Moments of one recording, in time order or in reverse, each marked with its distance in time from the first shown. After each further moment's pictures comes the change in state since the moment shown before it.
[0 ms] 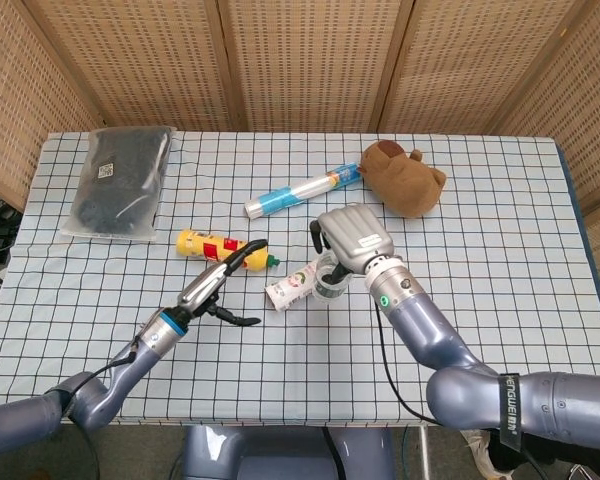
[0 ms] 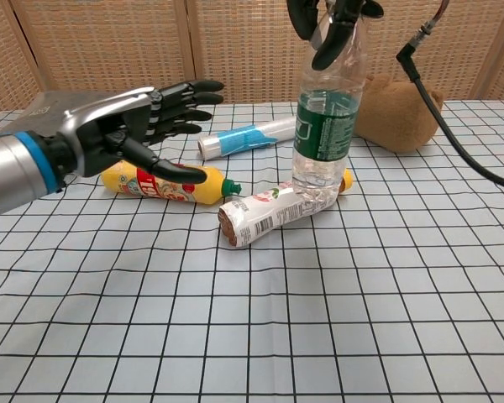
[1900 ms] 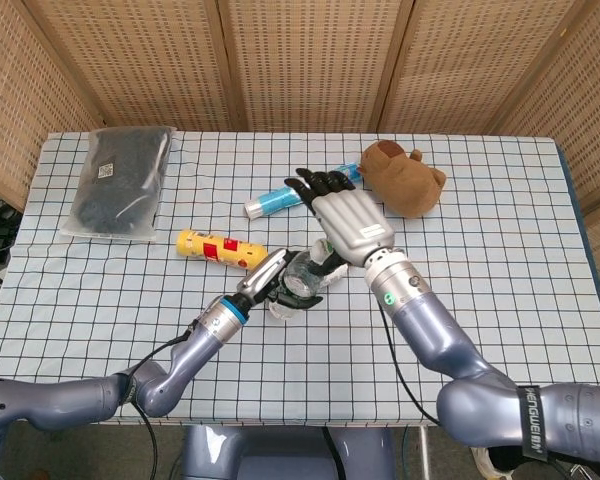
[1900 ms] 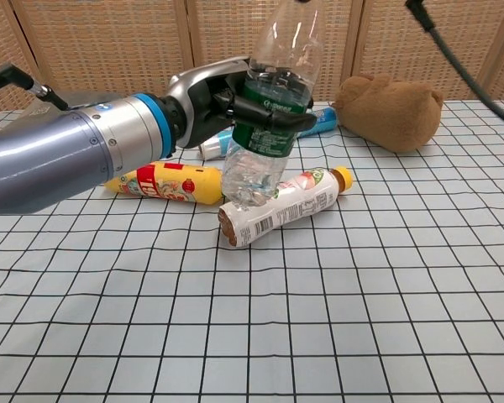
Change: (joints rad) left arm -0.176 -0.113 -0.148 -0.092 -0.318 -0.110 0.228; right arm -0.040 0.117 0.063 -0.082 -0.102 0.040 0.147
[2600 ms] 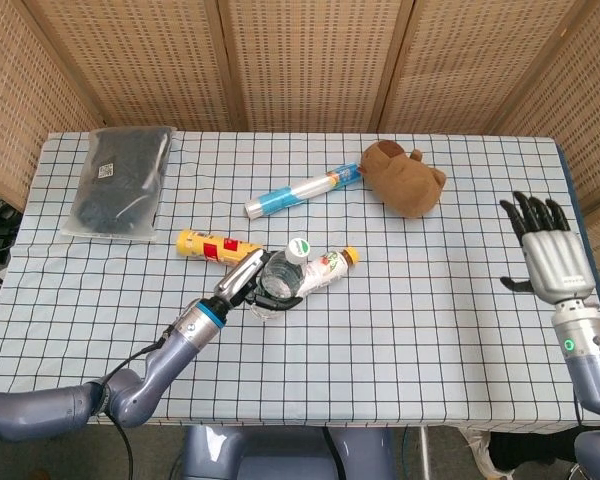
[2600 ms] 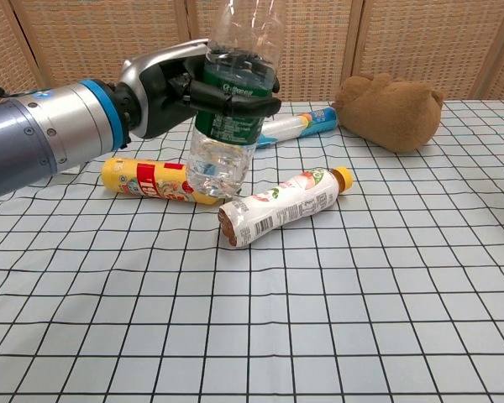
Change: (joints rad) left arm 0.079 0.109 0.029 -0.130 0.030 0.055 -0.003; right arm -0.745 -0.120 -0.339 0.432 -0.861 0.331 0.316
